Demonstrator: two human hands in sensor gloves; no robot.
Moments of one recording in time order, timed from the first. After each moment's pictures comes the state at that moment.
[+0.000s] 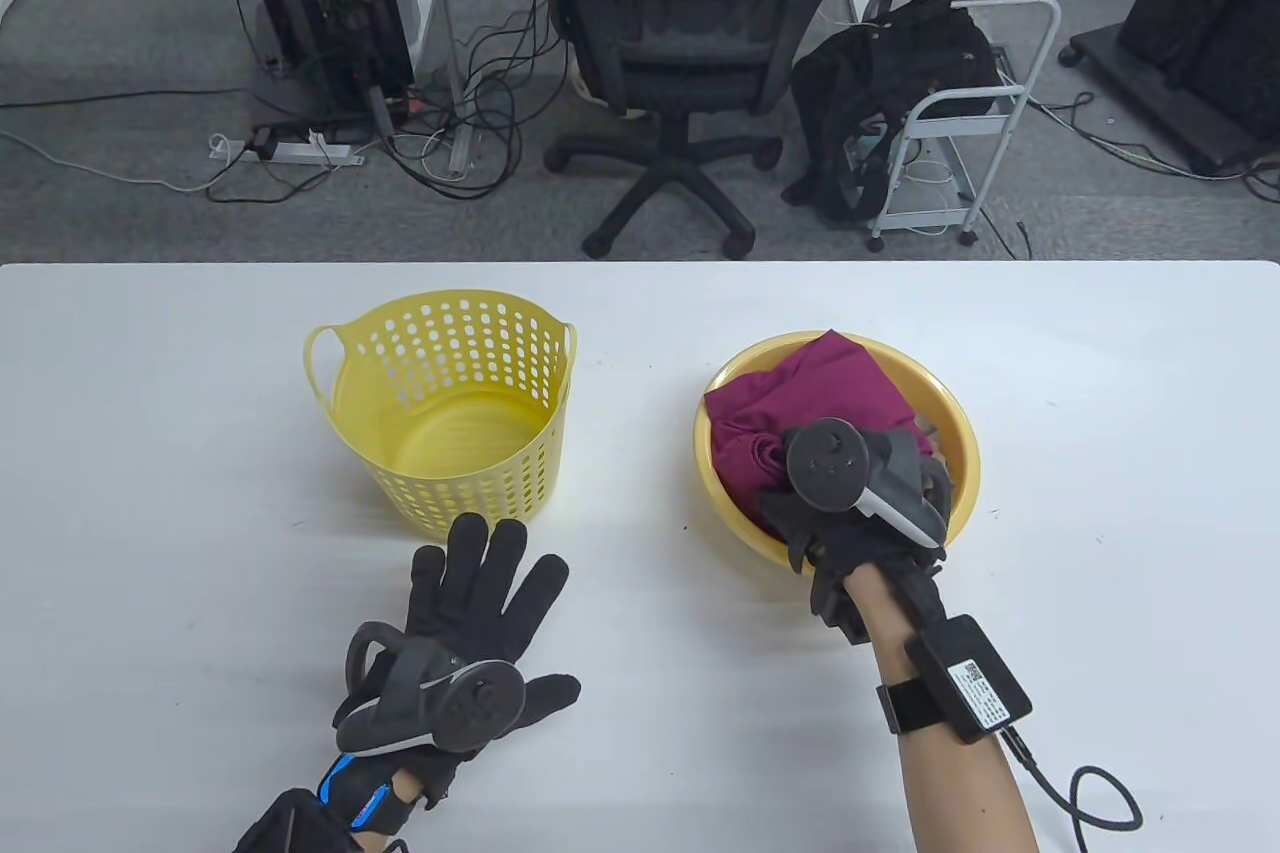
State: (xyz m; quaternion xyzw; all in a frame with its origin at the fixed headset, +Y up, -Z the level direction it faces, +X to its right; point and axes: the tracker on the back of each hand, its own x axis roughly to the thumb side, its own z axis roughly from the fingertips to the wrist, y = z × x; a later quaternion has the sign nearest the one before) left_hand -0.180 -0.691 -0.240 0.02 -0.30 0.01 0.96; right_hand 0.144 -0.655 -0.373 0.10 0.00 0.99 0.14
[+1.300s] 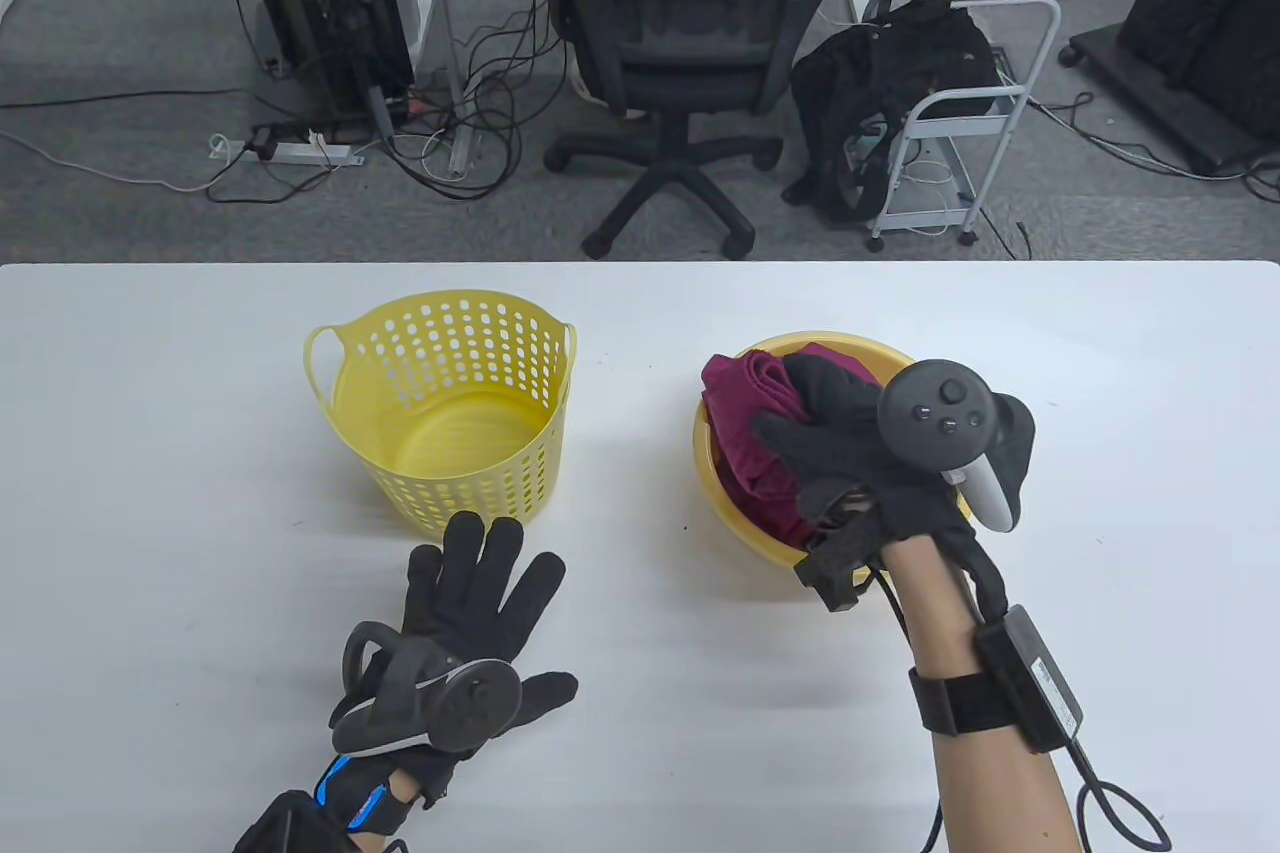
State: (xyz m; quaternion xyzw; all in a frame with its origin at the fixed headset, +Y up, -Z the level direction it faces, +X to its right) left_hand -0.182 -0.687 -0.239 0.03 -0.29 0.01 0.96; right_hand 0.157 -0.553 -0.350 0.12 -0.08 0.90 0.41
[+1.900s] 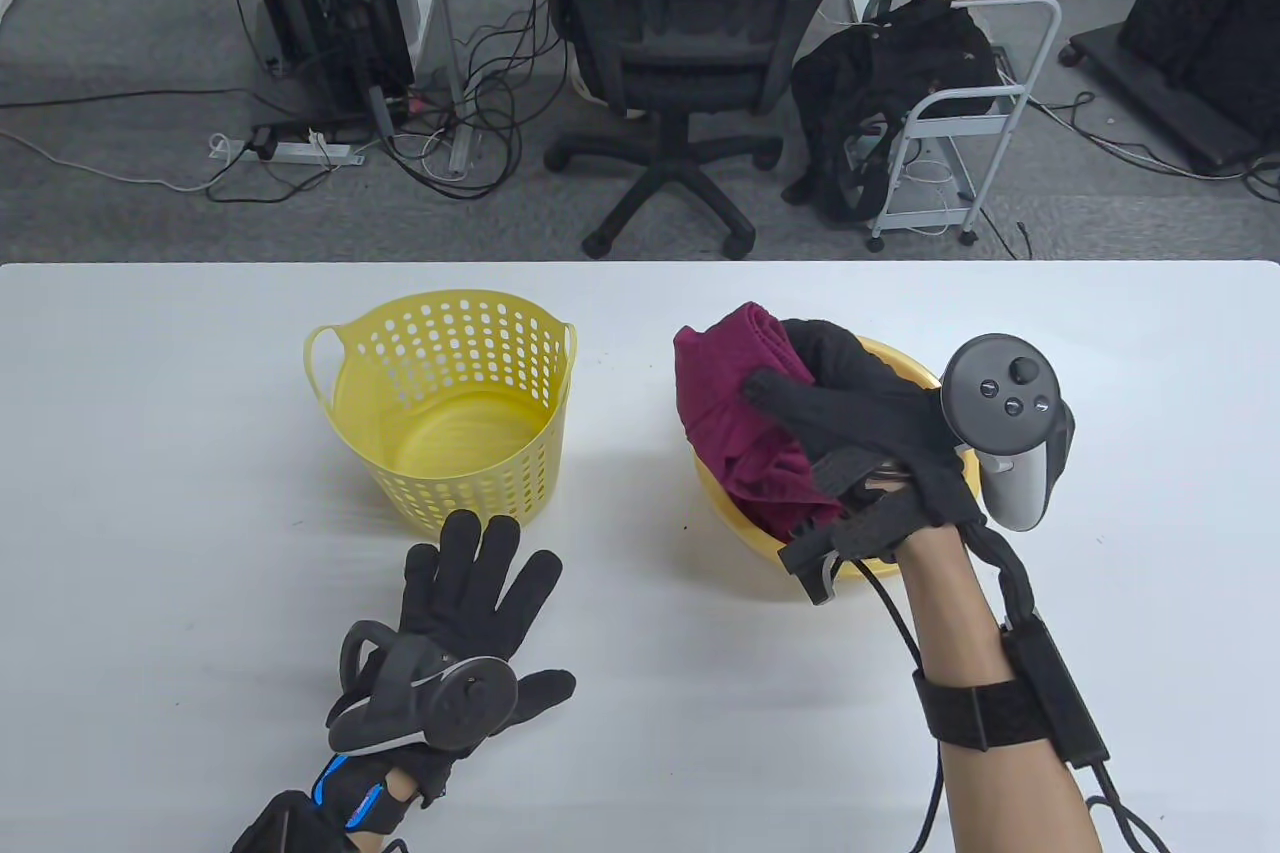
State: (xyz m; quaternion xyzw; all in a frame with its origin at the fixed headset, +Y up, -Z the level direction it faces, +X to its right) left_hand -0.184 -0.686 -0.240 0.03 -0.29 0.02 0.96; right_hand 0.151 -0.507 -0.331 0.14 -0.08 0.81 0.57
